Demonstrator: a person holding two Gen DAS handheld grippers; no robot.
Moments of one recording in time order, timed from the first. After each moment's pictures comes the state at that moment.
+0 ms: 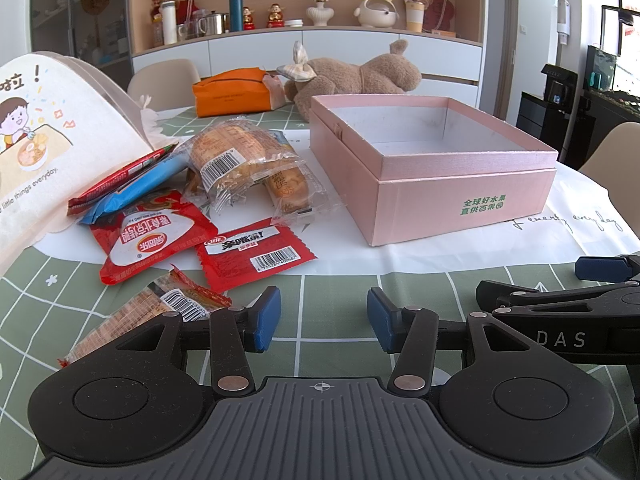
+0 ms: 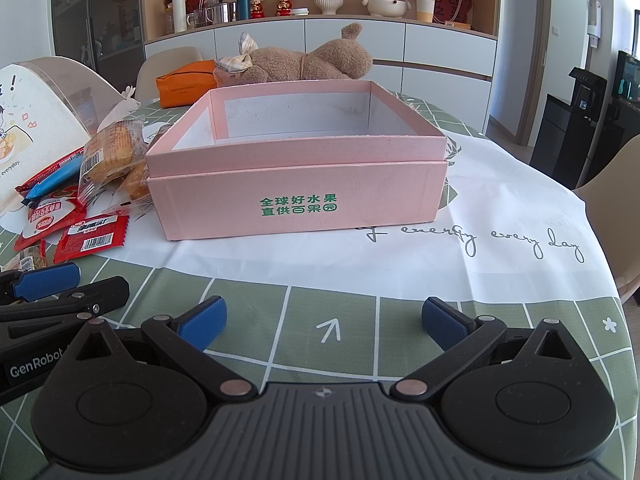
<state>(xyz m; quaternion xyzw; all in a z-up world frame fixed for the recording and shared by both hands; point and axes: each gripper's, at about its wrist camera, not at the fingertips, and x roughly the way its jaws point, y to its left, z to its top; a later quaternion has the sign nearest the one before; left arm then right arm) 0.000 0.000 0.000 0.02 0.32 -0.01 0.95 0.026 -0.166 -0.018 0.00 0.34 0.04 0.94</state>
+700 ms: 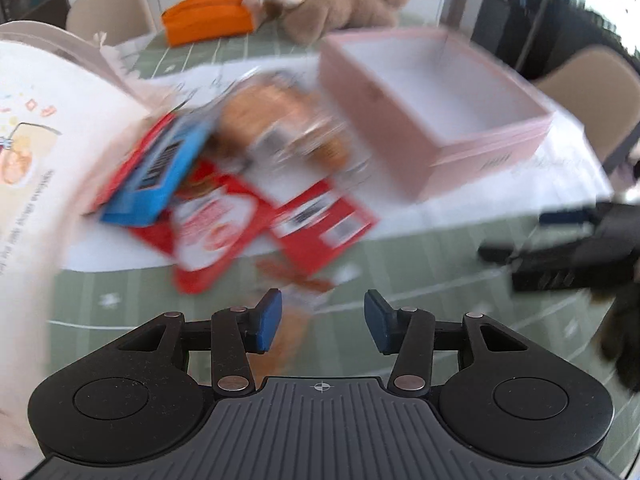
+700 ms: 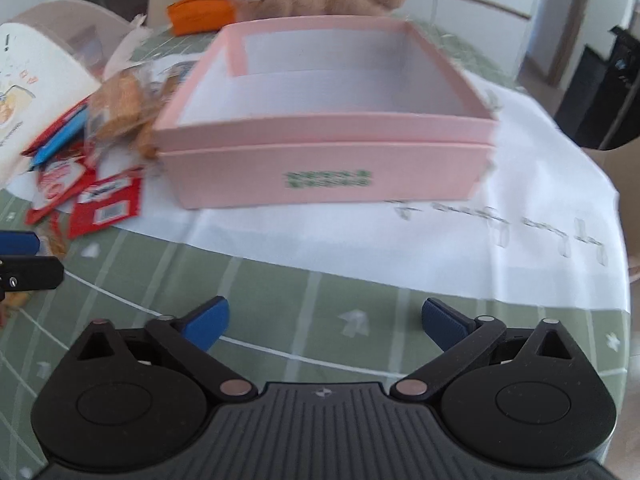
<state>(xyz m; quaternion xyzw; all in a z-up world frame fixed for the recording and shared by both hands) 0.043 0.087 0.063 0.05 0.51 -0.10 0.85 0.073 -0.138 0.004 -0.02 0.48 0.09 0.87</state>
